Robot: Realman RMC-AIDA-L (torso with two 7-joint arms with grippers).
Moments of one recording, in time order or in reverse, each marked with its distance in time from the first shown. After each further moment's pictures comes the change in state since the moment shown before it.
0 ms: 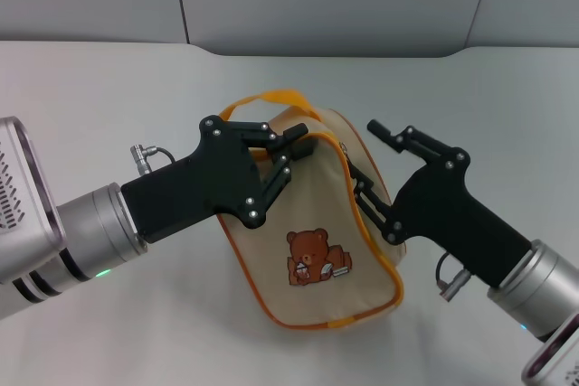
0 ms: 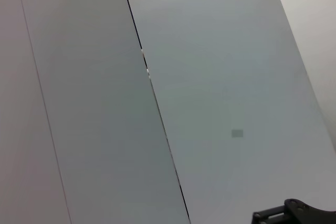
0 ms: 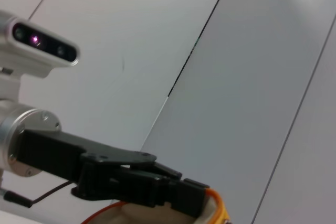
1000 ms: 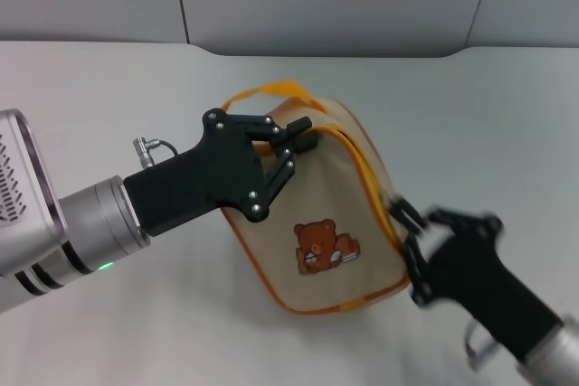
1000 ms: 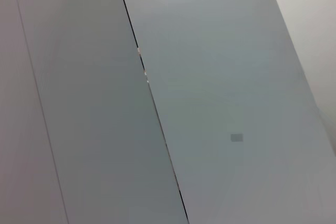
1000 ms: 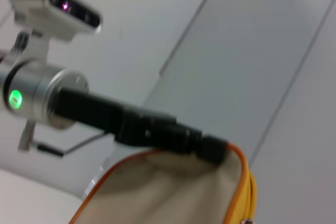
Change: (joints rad) left arm -0.013 0.000 -0.002 0.003 -0.003 0.004 -0.002; right arm -0.159 0.000 -0.001 0.064 -0.006 -0.009 -0.167
